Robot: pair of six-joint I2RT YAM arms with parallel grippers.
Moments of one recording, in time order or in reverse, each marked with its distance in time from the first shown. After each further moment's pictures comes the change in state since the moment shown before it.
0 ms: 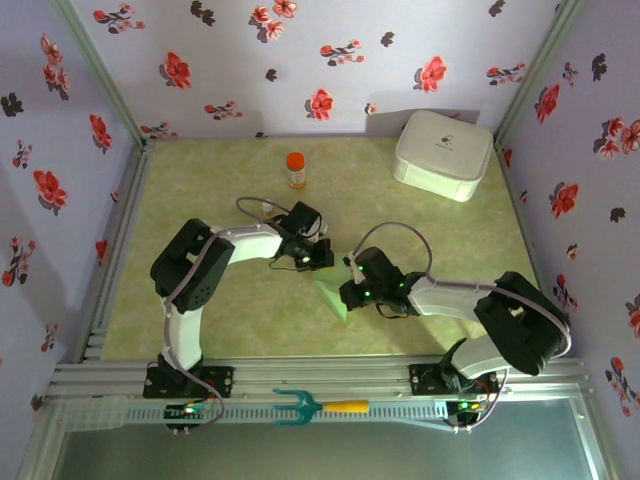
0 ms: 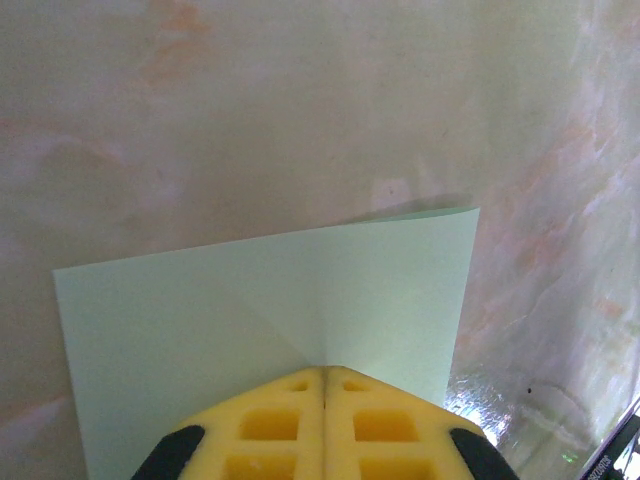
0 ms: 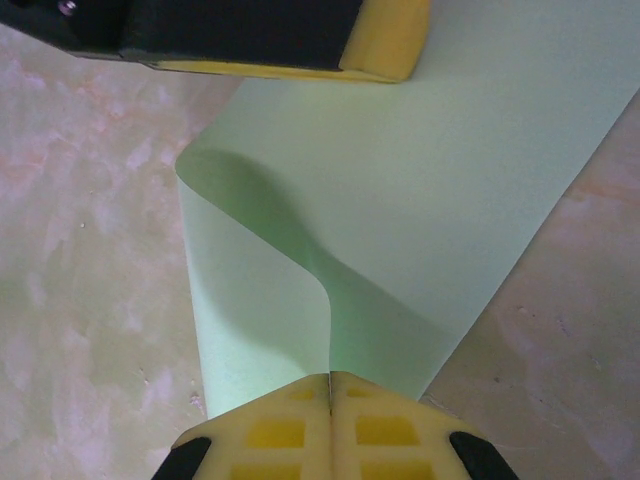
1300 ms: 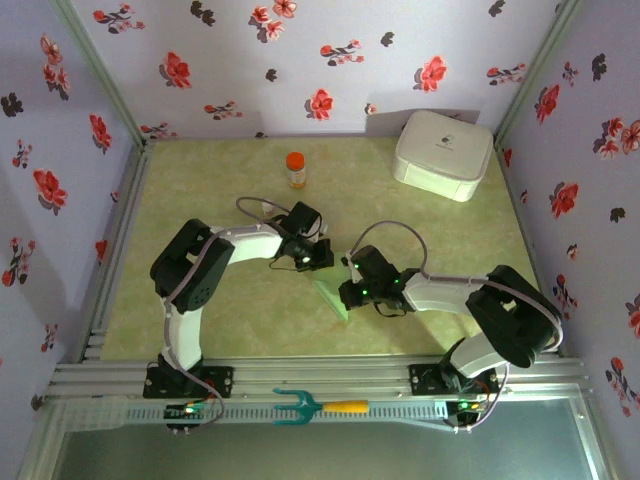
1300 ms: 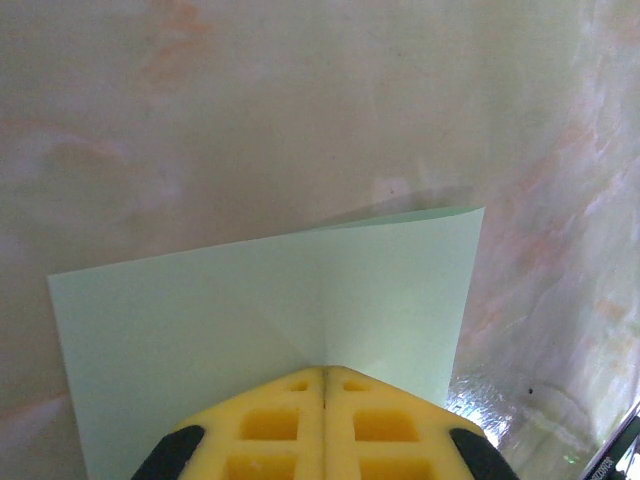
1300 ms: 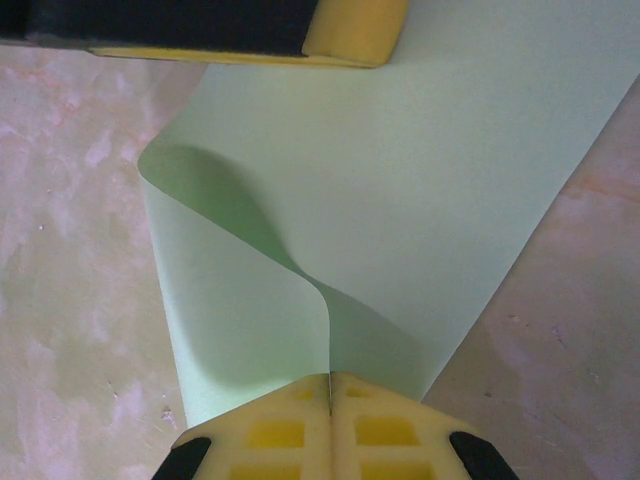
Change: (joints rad) left arm 0.000 -0.002 0.001 -0.003 -0.006 0.000; right arm 0.000 0.053 0.039 -0.038 0.014 -0.001
